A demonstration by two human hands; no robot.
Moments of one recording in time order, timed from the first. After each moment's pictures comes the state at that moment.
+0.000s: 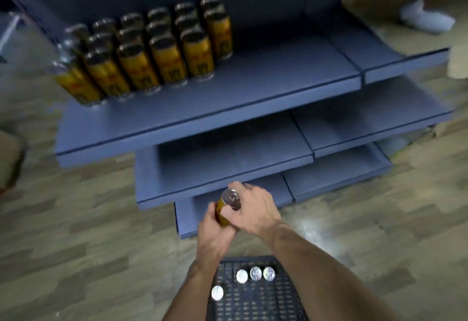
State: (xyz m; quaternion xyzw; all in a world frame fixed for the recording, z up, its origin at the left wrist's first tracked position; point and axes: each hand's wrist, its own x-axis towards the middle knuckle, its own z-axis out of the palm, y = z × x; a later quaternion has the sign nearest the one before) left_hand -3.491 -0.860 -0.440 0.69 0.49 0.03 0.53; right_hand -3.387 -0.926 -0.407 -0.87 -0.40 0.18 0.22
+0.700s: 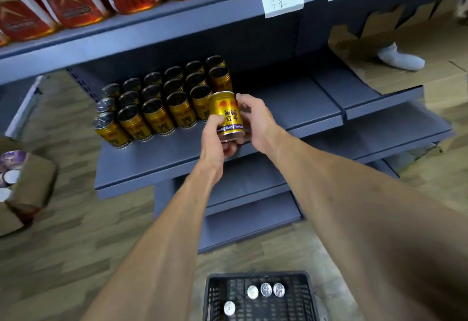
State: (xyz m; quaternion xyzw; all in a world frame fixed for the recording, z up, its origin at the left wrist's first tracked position) left_hand -3.353 -0.803 -0.173 0.53 0.33 0.21 0.75; right_hand -3.253 -0.857 -0.166 -0.59 -0.06 0.39 0.71
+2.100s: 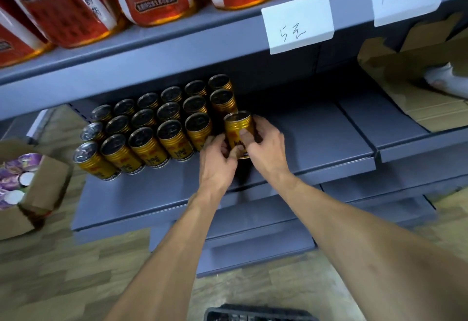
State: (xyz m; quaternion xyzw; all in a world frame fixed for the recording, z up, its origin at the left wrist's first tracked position) left_hand -3.261 -0.729 -0.232 0.84 0.35 0.25 0.32; right_hand -3.169 -0.814 -0.230 -0.75 -0.29 0.10 0.59
